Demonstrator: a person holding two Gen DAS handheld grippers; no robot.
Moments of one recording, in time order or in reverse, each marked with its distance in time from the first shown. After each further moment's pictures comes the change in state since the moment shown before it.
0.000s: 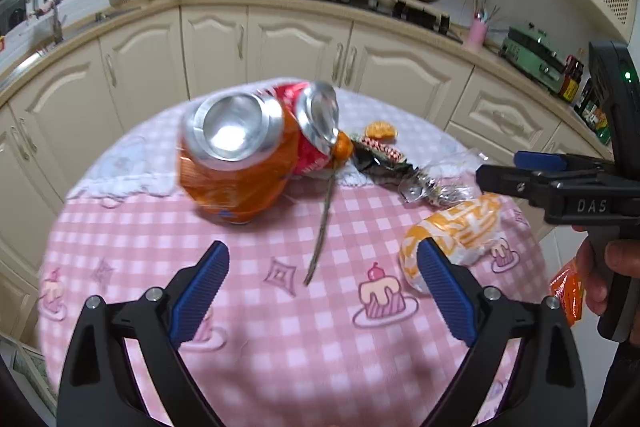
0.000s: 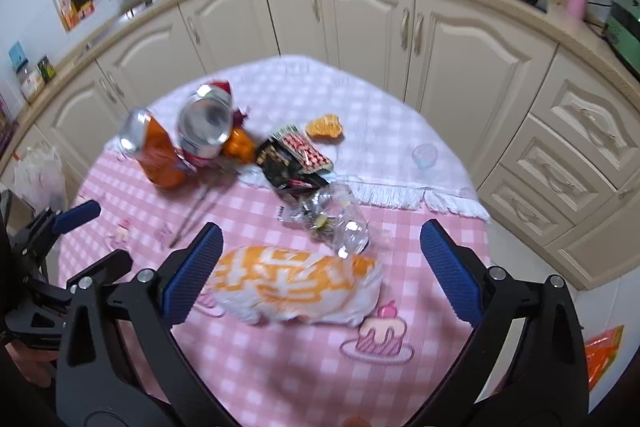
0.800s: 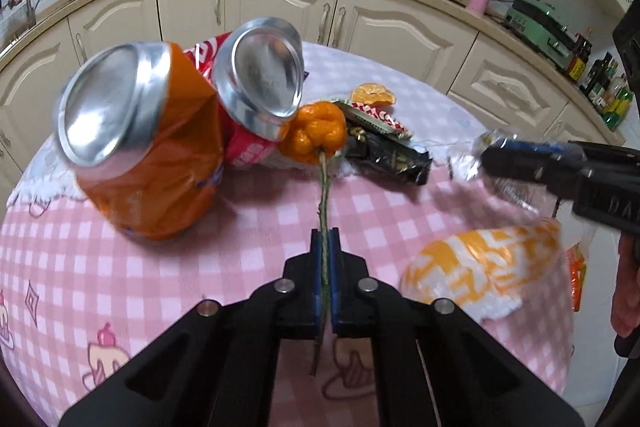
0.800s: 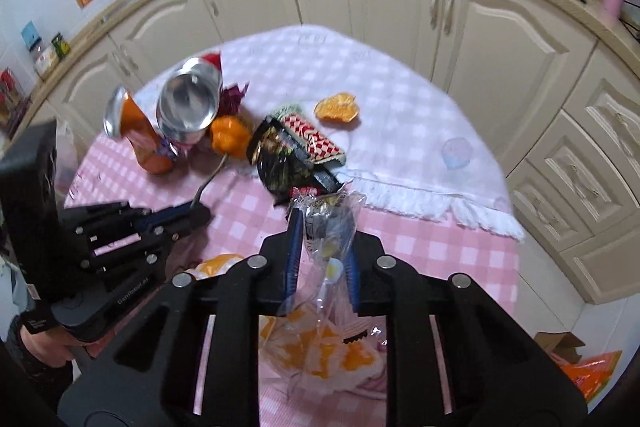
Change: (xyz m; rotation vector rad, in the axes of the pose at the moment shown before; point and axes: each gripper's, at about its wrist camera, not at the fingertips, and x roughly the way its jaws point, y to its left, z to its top) left arm 0.072 -0.020 0.010 0.005 0.107 -0.033; right arm 0.012 -0.011 0.006 -0.019 0.018 0.096
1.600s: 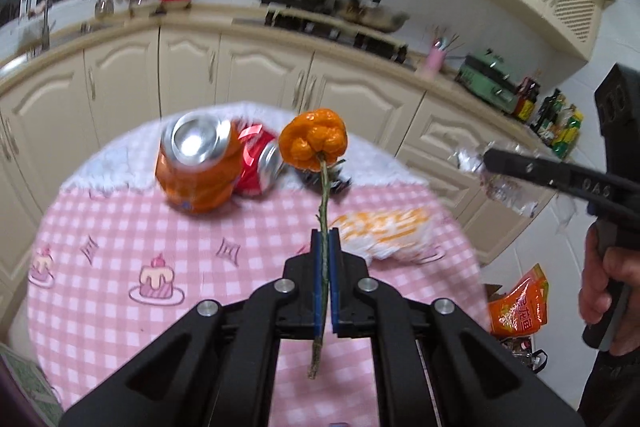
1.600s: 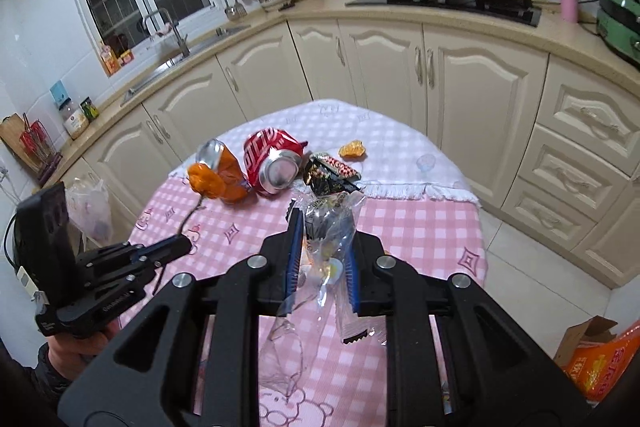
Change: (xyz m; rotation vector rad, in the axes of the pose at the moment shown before) left arm -0.148 -0.017 -0.052 0.012 -0.248 -0.098; right arm -0.135 0.021 -0.057 0.077 -0.268 0.045
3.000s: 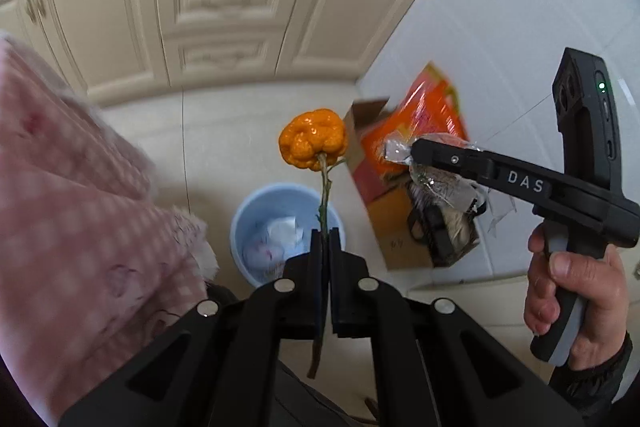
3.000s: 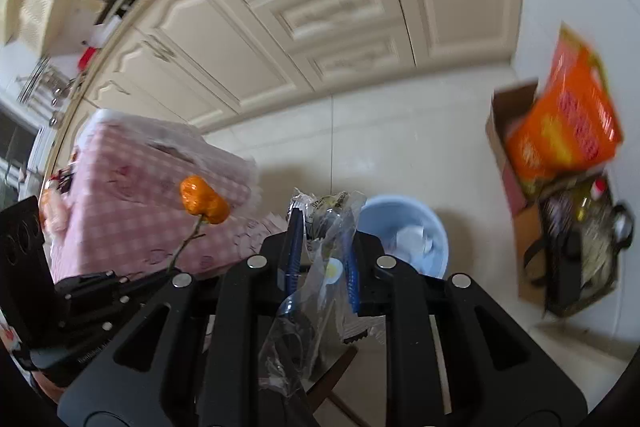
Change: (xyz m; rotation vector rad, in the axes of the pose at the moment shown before) left arm 0.235 -0.314 -0.164 0.399 0.681 -0.399; right arm -0.080 -0.318 -0.268 0.777 0.131 -0.342
